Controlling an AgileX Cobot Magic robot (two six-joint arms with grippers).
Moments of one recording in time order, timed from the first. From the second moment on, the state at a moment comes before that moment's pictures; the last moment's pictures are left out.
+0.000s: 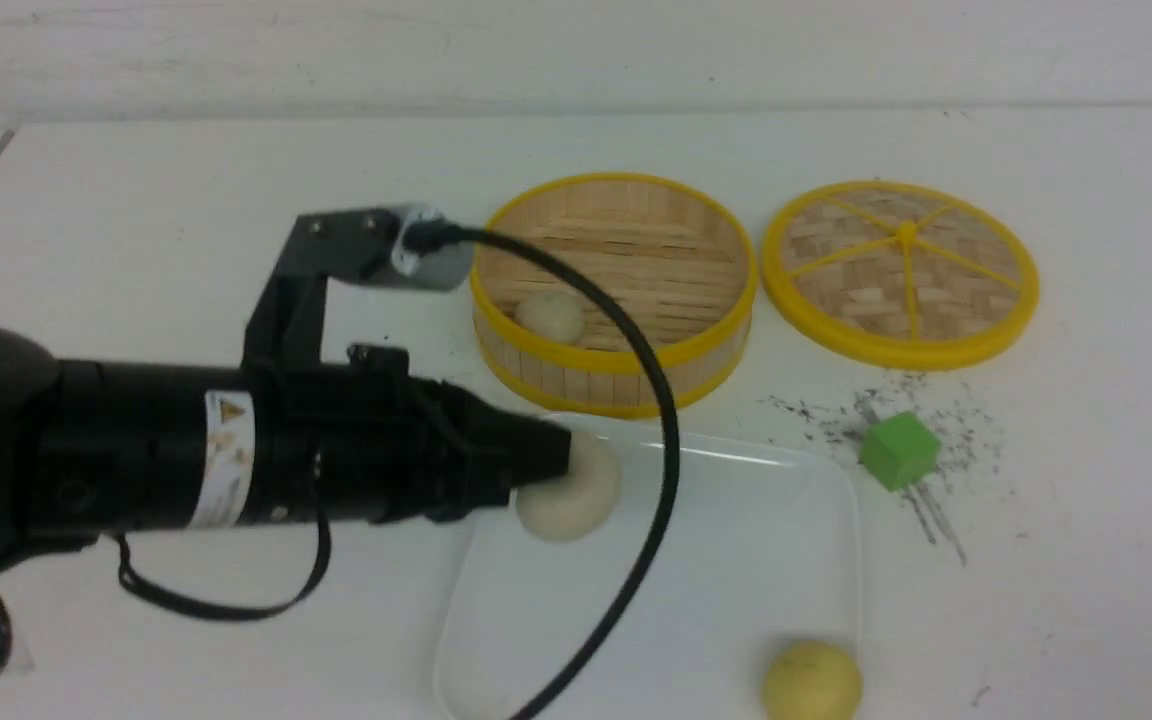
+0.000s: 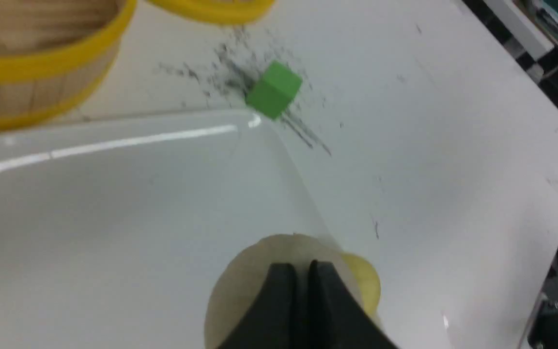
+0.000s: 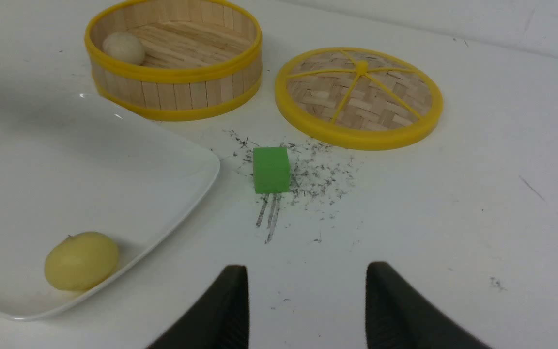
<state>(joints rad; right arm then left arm) 0.44 -0.02 -0.45 -0.13 0.87 0.09 -0.34 1.30 -0.68 1.79 -0.80 -1.97</state>
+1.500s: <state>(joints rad) 0.44 -0.02 -0.45 -0.07 0.86 0.09 -0.34 1.47 -0.49 1.64 -0.74 -1.42</state>
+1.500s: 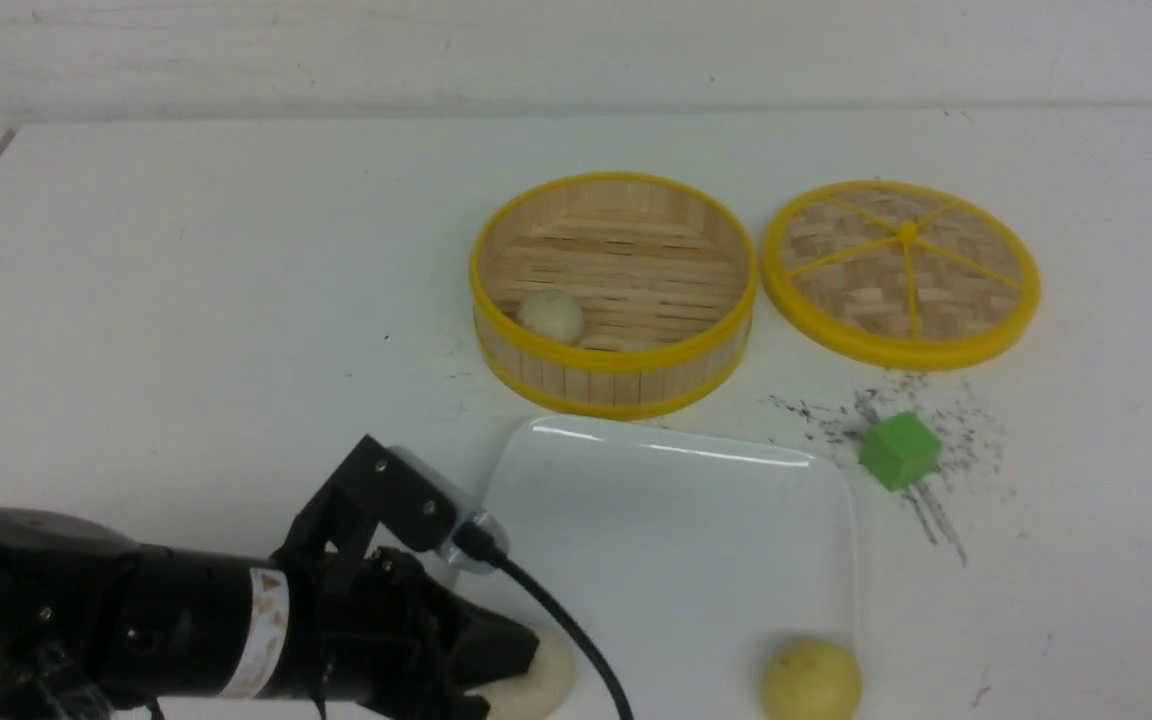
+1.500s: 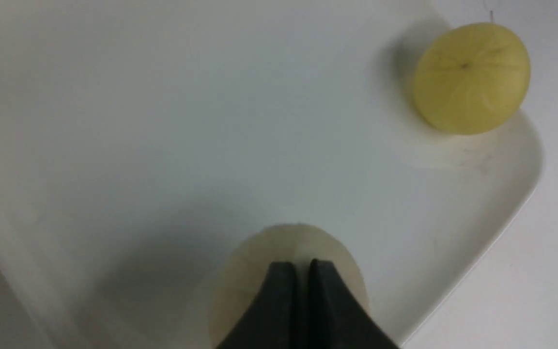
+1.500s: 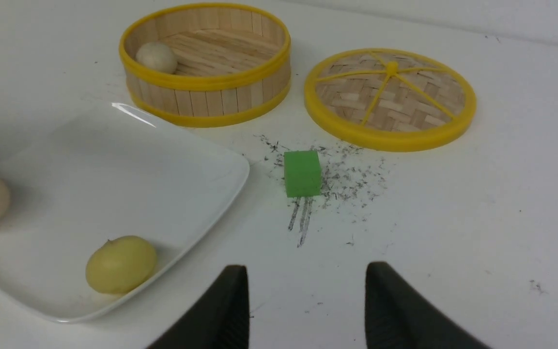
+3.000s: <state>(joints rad) 0.44 -0.02 -0.45 -0.07 0.85 0.09 -0.34 1.43 -0.69 1.58 -0.74 -1.40</state>
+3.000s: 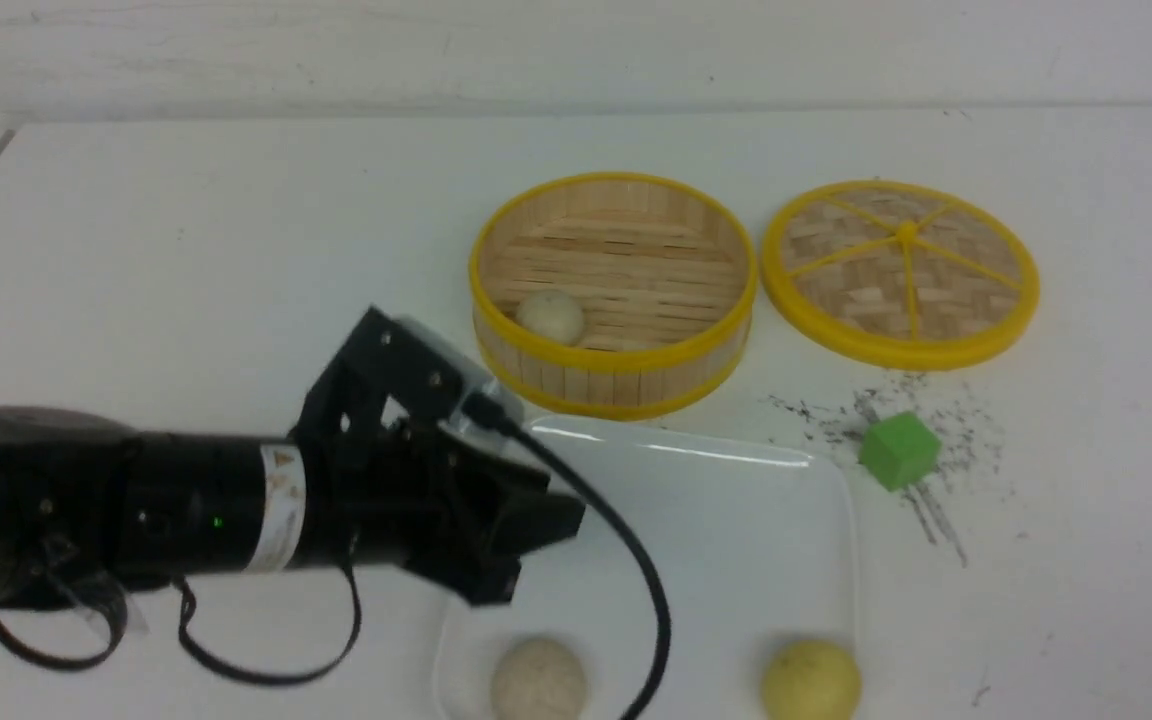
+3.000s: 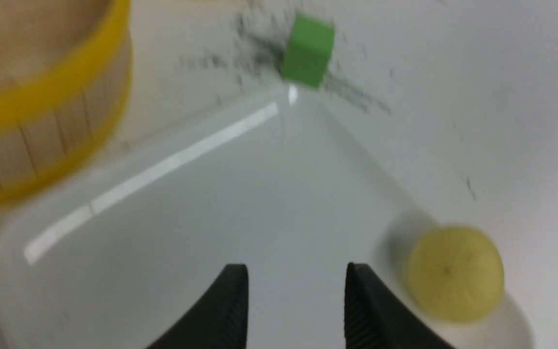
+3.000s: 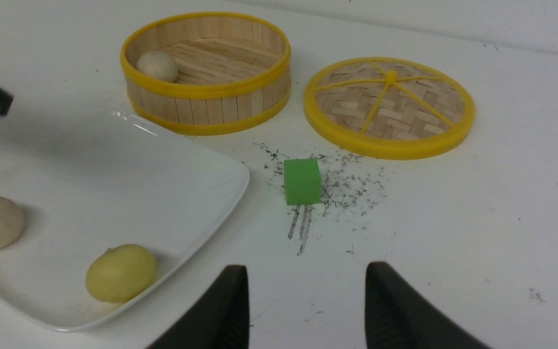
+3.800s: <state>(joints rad) 0.44 -0.02 -0.45 -0.07 0.85 0.09 -0.34 1.46 -1.12 1.77 -0.28 -1.85</state>
